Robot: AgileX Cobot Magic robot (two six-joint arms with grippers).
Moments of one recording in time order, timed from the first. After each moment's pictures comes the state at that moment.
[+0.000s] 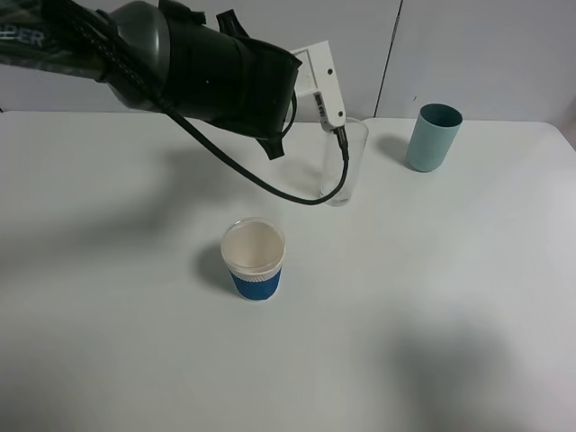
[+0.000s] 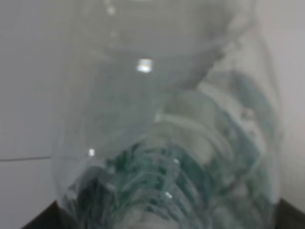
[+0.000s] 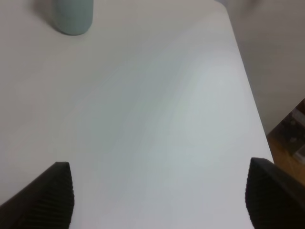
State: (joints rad) left arm -0.86 2.02 -1.41 -1.76 -0.97 2.53; right arm 0.00 0.00 -0.49 -0.12 1.06 -0.06
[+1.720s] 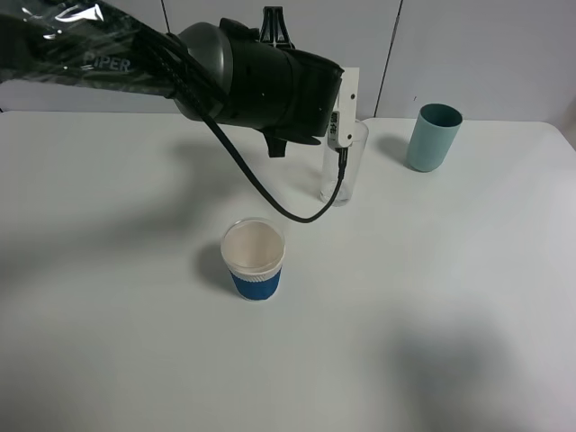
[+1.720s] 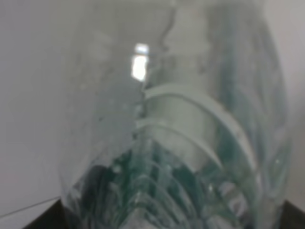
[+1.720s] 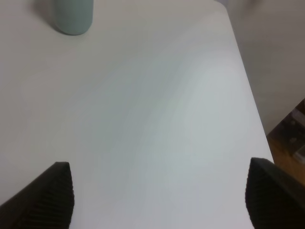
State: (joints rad) left arm -0.89 2.14 -1.55 -1.75 -1.08 2.86; right arm 0.00 0.00 -0.49 -0.12 1.06 -0.06
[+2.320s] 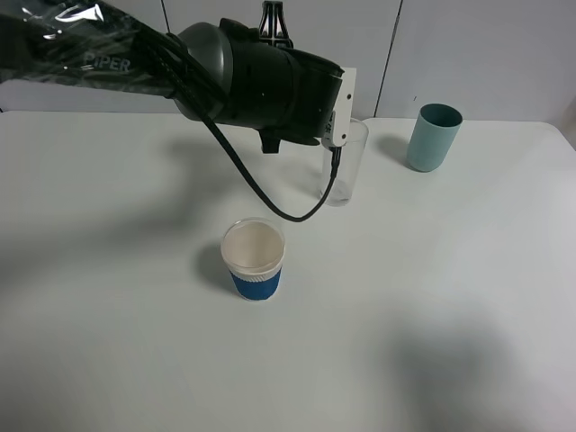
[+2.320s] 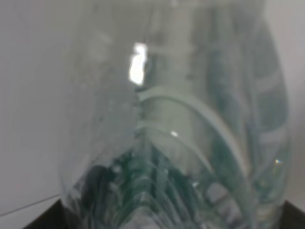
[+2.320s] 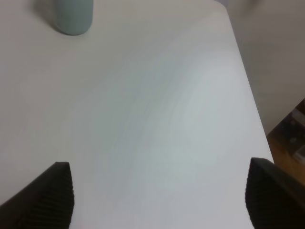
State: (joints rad) left arm -0.89 2.14 -1.55 -1.72 -1.11 2.89; right arm 0.00 0.00 -0.49 -0.12 1.06 -0.06
